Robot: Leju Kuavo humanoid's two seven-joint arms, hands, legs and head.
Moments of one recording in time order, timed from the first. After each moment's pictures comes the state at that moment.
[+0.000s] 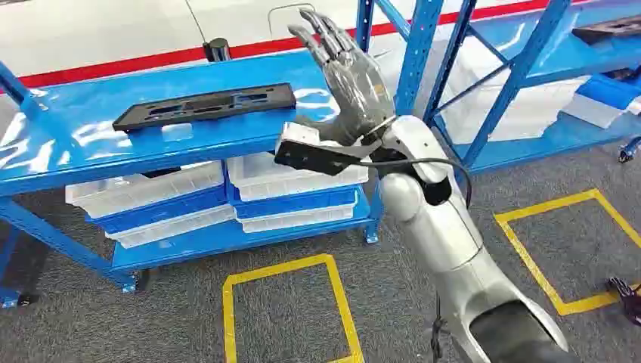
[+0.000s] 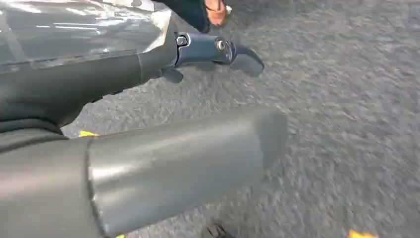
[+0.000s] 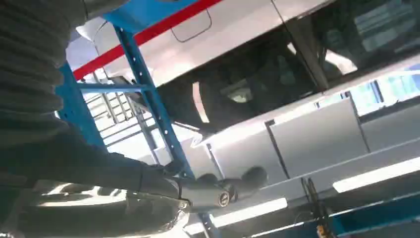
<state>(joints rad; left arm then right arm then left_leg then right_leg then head) -0.11 -0.14 0.96 -0.21 -0.94 0.31 -0.14 -0.75 -0.03 0.46 -1.19 0.86 0.06 -0.16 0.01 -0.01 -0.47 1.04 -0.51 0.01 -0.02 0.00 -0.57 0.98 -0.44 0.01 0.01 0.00</state>
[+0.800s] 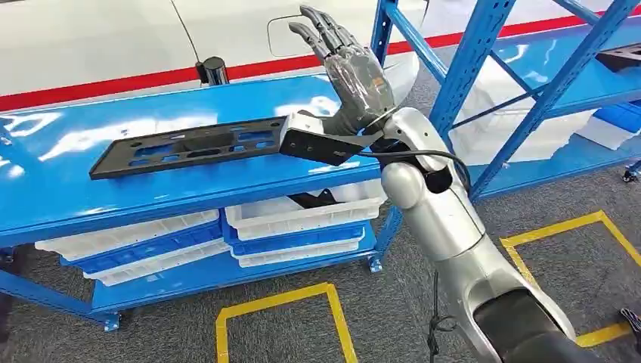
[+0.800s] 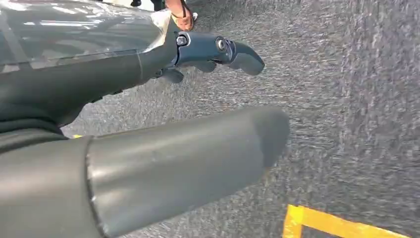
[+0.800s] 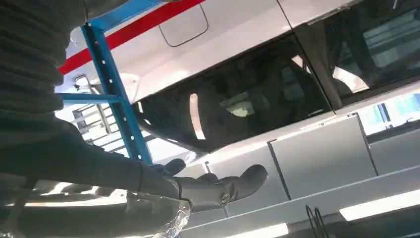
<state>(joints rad) -0.10 -0.14 0.96 -0.20 -0.96 0.31 -0.14 -0.80 -0.06 0.50 -1.10 0.78 0.03 -0.18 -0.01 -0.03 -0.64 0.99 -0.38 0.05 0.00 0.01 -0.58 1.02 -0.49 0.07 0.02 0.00</state>
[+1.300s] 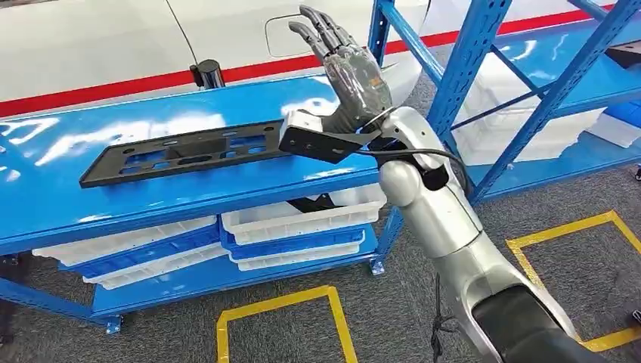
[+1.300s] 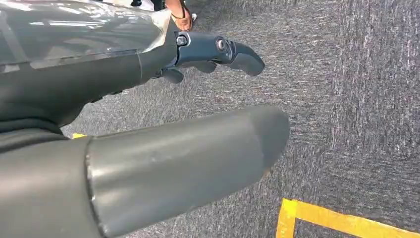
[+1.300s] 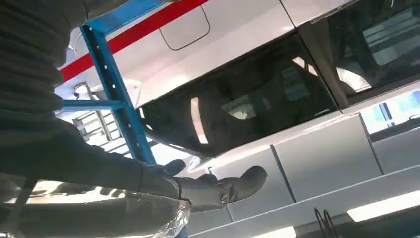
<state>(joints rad) -0.10 -0.14 0.96 -0.20 -0.96 0.31 -0.15 -0.81 -0.06 0.51 -1.06 0.76 0.00 -0.19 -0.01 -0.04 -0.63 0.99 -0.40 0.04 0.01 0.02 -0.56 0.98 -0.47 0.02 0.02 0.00</state>
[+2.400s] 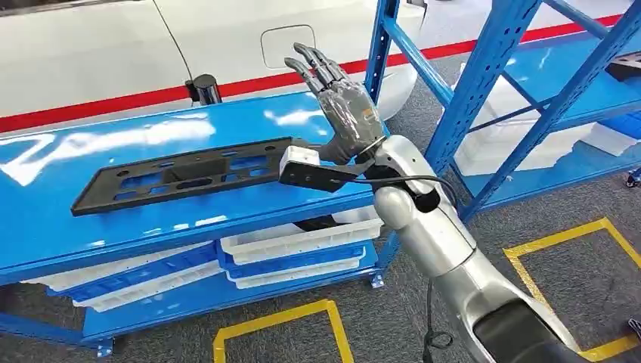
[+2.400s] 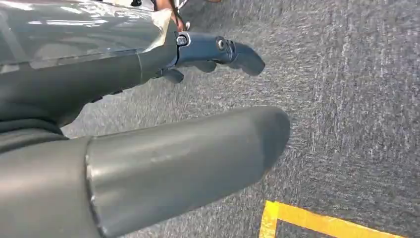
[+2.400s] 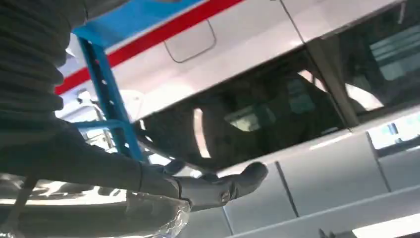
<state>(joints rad) -0.12 -0.14 0.96 -0.20 -0.98 0.33 -0.11 -0.70 -0.12 0.54 -1.11 0.75 -0.05 -0.19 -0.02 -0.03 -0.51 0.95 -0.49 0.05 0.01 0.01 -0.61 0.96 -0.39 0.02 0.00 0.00</state>
